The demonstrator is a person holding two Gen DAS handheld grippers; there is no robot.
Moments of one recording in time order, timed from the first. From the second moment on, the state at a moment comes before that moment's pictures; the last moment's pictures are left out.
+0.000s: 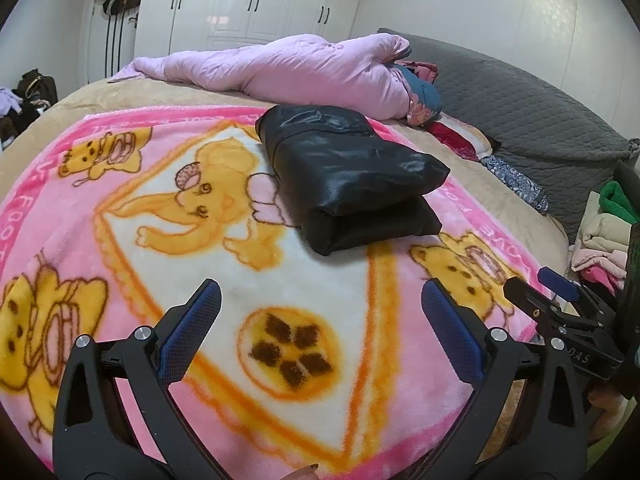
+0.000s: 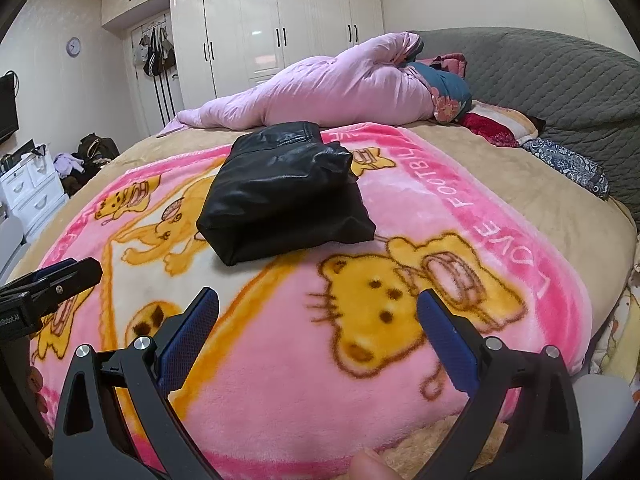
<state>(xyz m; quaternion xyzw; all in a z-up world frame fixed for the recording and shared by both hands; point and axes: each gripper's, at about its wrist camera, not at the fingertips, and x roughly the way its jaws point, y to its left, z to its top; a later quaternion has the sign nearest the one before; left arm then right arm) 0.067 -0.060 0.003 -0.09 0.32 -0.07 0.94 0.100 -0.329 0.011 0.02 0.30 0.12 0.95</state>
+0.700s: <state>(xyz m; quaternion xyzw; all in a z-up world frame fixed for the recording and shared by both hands) 0.066 -0.059 0.007 -0.09 0.32 -0.06 0.94 0.100 -0.328 0.010 0.02 0.30 0.12 0.94</state>
